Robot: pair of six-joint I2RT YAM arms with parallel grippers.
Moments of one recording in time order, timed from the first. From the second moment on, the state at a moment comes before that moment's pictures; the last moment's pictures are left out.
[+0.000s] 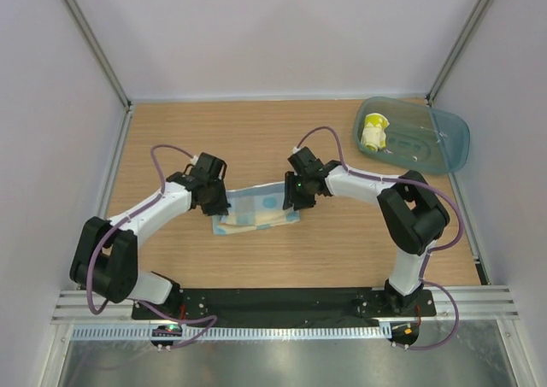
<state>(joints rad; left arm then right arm) -0.42 1.42 0.90 -0.58 0.01 -0.61 0.65 1.82 1.13 -0.39 -0.09 0.65</state>
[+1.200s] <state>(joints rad) -0.47 1.37 0.69 -0.60 -0.28 -0.81 0.57 1.90 0.96 0.01 -0.57 0.73</state>
